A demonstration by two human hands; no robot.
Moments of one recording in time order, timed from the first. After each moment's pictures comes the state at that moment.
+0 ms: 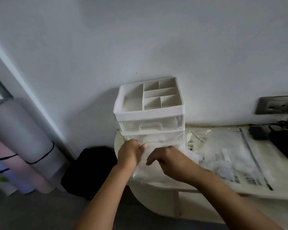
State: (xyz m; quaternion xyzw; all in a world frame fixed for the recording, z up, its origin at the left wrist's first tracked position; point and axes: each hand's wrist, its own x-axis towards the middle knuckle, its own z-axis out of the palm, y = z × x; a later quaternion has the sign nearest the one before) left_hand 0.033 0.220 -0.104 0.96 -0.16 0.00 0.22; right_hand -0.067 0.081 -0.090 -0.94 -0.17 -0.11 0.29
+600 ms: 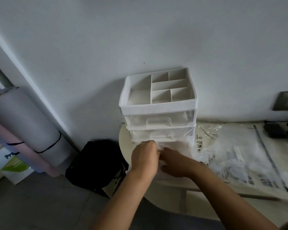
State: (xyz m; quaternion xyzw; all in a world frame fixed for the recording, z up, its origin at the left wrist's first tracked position) left_hand -0.005 0.206 -0.099 0.97 -0.21 0.08 0.12; right_hand -0.024 0.087 -0.136 -0.97 -0.10 0.10 0.21
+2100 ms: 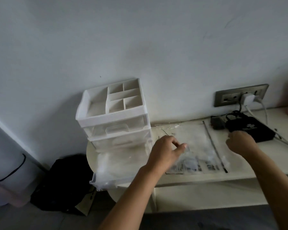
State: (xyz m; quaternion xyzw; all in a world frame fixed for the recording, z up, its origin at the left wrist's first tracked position) left_hand -0.063 0.079 -0.096 0.86 -0.36 -0.08 0.36; right_hand -0.153 -0.150 -0.122 -0.86 0.45 -0.04 0.23
